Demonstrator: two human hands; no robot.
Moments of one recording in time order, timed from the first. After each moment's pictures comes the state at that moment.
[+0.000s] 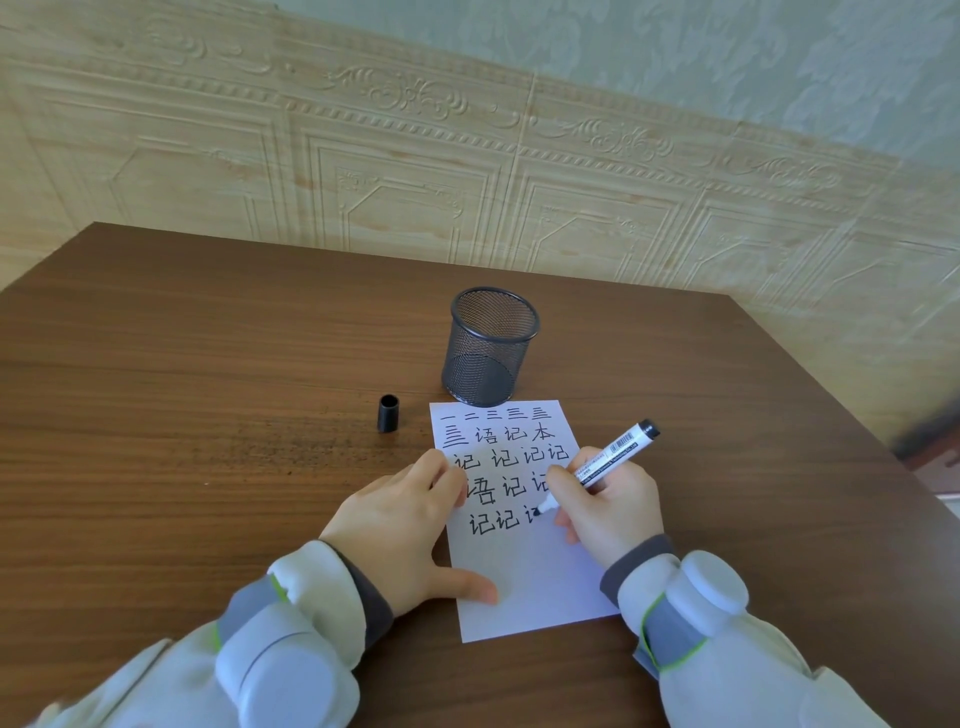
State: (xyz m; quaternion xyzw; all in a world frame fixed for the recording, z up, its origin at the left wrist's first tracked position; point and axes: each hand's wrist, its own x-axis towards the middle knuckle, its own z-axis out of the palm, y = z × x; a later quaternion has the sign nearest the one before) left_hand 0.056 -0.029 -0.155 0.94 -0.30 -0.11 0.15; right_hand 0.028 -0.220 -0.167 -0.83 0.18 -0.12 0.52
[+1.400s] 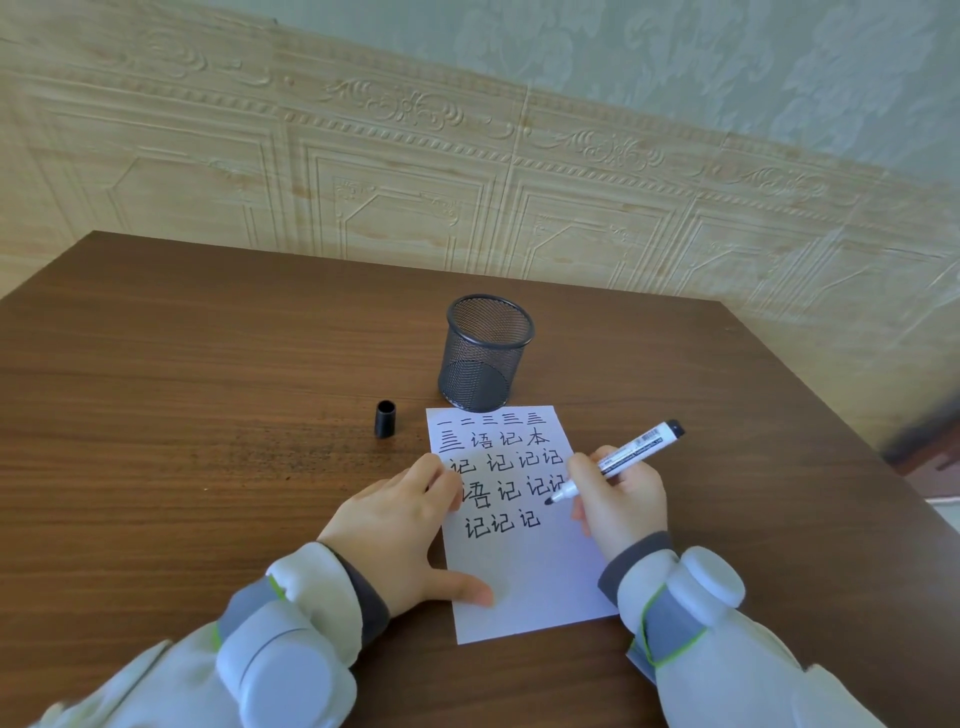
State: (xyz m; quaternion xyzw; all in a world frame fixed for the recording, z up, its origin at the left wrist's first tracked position) left_hand 0.059 -0.030 -0.160 0.93 -0.31 -0.11 0.15; right_hand 0.034 -0.231 -0.173 -0.77 0.24 -0.17 0.56
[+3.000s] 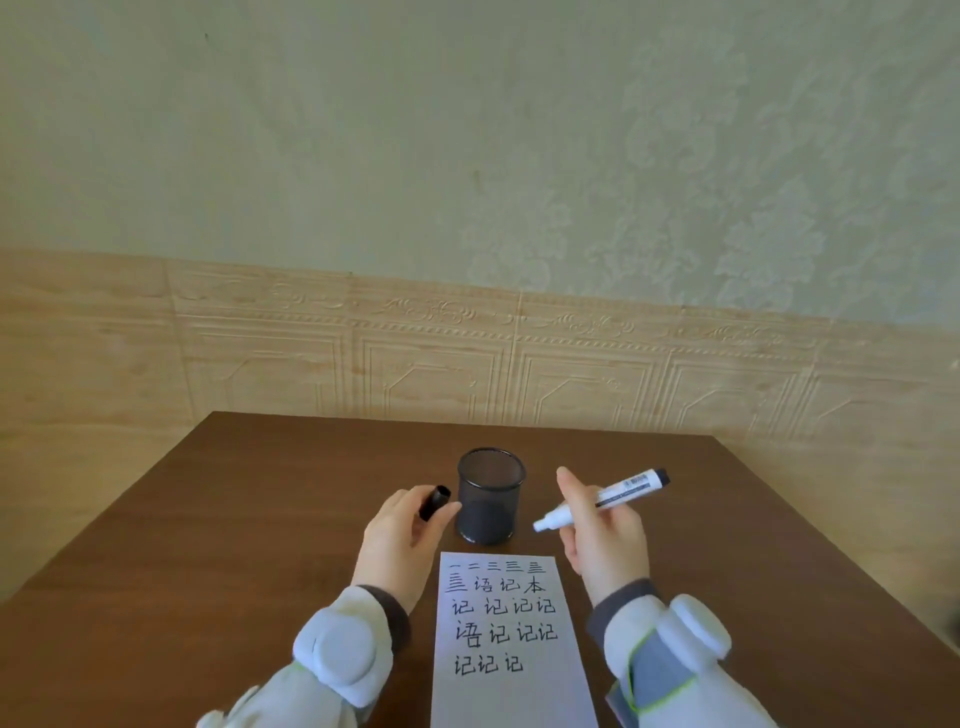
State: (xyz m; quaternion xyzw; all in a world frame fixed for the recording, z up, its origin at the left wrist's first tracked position) left_hand 0.068 -0.034 -0.105 0.85 -0.13 0.18 0.48; right_hand 0.018 -0.206 -0.063 -0.67 0.16 -0.19 0.70
